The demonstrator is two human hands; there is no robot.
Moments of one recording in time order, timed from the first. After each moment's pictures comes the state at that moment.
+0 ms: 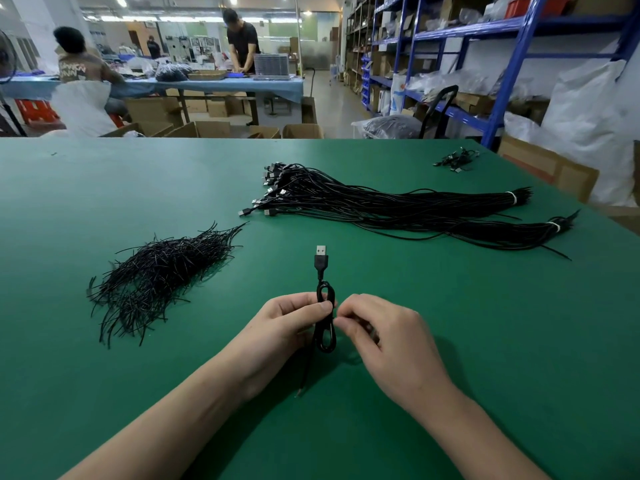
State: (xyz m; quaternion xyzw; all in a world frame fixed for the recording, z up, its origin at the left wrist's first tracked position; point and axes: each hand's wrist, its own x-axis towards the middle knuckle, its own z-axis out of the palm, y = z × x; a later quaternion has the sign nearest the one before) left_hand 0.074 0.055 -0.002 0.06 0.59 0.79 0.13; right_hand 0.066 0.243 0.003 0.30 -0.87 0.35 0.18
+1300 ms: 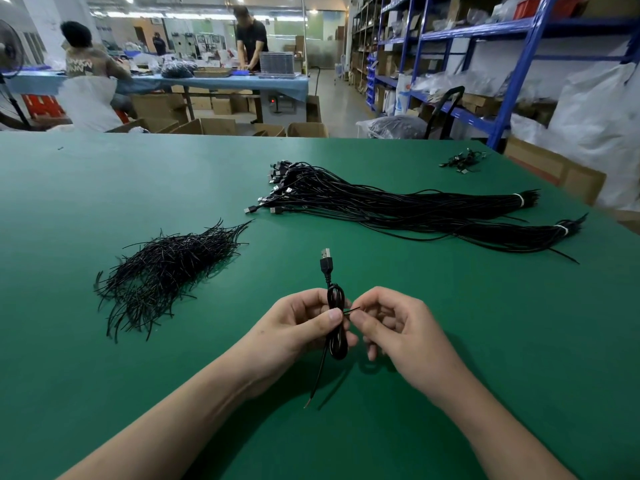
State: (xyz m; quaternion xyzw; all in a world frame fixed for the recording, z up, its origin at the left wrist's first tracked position) left_hand 0.078 0.055 -0.003 0.12 0.60 0.78 0.11; right_hand 0.057 0.253 0.004 0.24 -0.77 0.59 -0.05
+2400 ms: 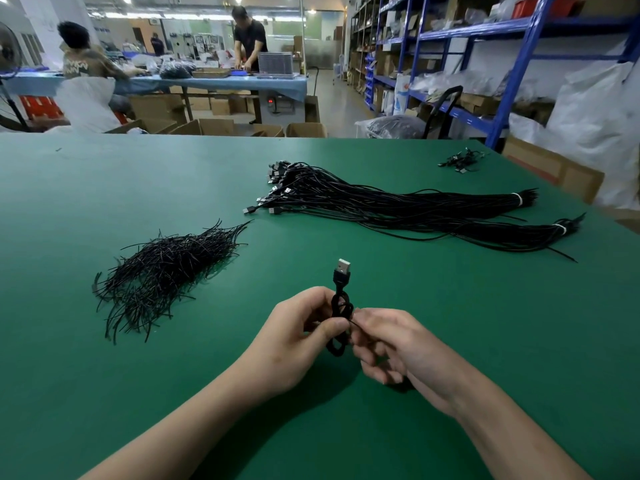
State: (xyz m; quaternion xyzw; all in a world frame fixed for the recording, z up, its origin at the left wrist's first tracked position) left_hand 0.083 0.063 0.001 0.19 0.79 0.57 -0.07; right_hand 0.057 0.258 0.007 0.18 -0.70 0.63 -0.28
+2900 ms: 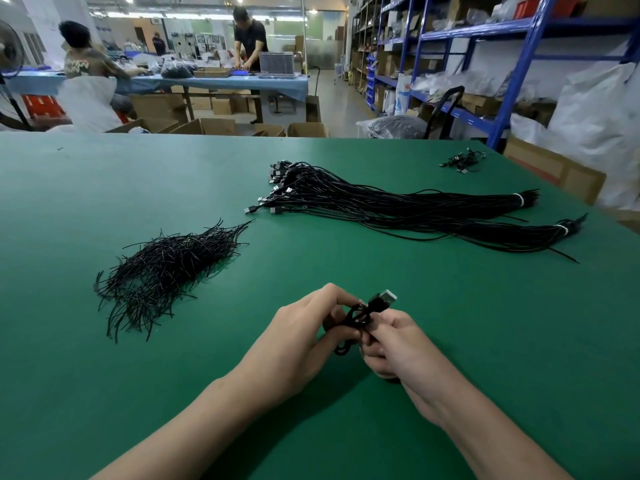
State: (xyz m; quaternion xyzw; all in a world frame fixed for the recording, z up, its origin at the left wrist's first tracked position) left_hand 0.085 0.065 -0.002 0.25 0.86 0.41 -0.20; right_hand 0.065 0.242 -0.001 0.09 -0.69 0.69 -0.20
